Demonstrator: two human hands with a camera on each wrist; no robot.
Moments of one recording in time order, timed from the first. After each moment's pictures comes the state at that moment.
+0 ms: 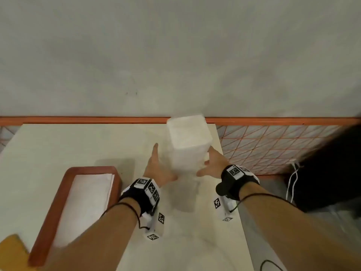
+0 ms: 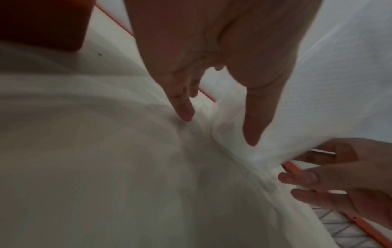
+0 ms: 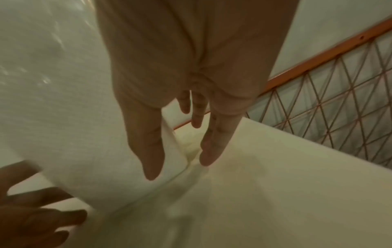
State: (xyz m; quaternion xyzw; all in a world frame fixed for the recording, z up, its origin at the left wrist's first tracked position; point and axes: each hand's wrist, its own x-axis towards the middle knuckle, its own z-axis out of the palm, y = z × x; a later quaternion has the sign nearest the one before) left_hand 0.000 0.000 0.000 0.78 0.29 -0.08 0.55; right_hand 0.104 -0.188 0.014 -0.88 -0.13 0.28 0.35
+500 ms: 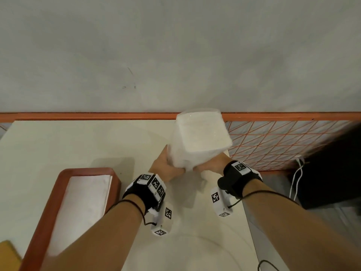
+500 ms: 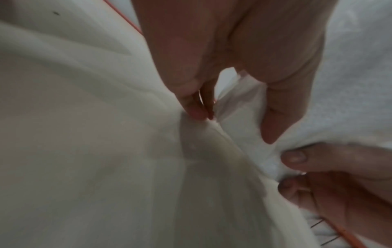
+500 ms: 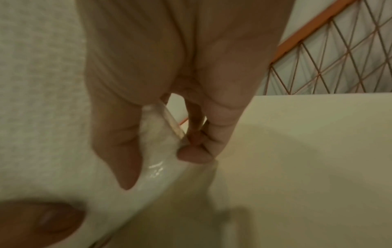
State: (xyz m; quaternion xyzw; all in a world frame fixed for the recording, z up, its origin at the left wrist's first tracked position) left_hand 0.022 0.002 -0.017 0.76 0.20 -0.06 0.61; right_hand 0.108 -0.169 0.021 -0.83 -0.13 0.34 0.43
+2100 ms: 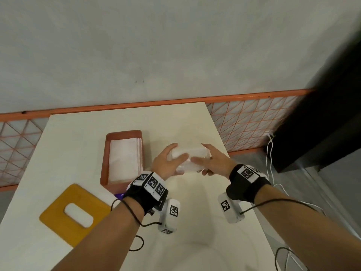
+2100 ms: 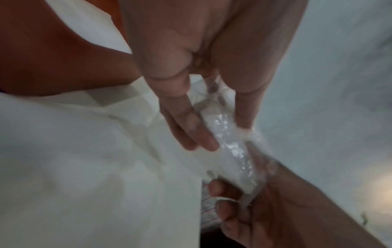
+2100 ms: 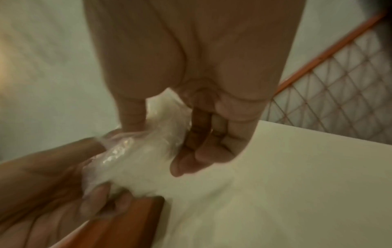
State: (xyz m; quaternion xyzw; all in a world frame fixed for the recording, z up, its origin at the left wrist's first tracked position) left_hand -0.195 -0.032 0.083 0.67 0.23 -0.07 0.71; right_hand -0.140 -0.216 0.102 -0.82 -0.06 0.32 0.47
